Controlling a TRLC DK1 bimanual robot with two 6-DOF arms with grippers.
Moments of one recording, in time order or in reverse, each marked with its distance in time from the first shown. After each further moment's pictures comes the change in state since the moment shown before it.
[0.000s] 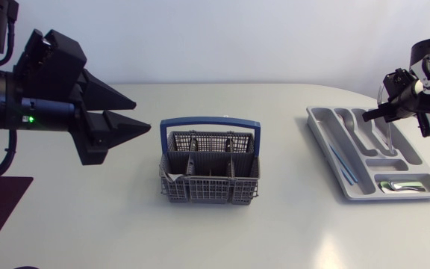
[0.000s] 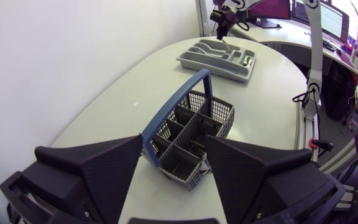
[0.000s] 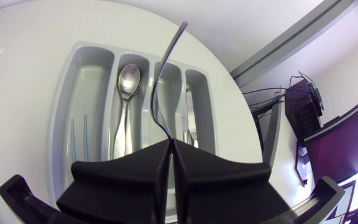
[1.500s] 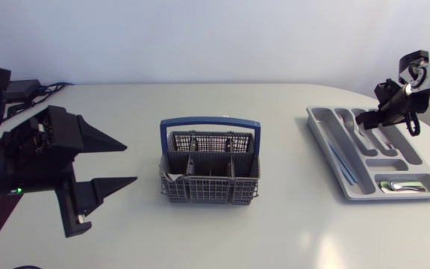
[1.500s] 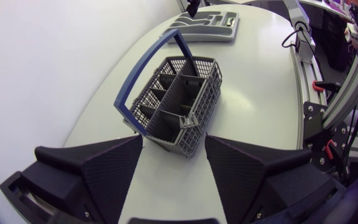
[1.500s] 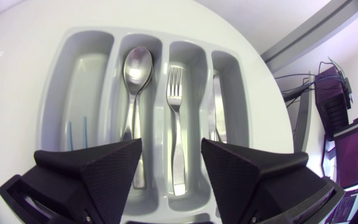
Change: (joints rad) left arm -0.080 -0.211 -0.240 -0.031 -0.131 0.209; right arm -0.045 0.224 0.222 -0.159 -0.141 0.034
